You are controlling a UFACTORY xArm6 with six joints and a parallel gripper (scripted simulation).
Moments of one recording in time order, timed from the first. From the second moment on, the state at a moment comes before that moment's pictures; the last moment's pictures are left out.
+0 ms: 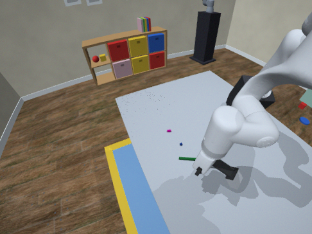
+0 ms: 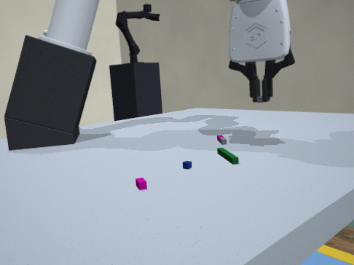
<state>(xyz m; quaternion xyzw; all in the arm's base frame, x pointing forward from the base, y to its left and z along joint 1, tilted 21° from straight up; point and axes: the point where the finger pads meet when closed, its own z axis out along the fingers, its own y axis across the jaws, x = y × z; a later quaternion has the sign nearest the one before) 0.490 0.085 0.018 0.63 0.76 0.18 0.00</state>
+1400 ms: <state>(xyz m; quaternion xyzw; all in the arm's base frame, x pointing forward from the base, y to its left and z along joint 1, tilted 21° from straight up) 0.419 0.073 0.013 0.41 0.89 0.17 0.05</state>
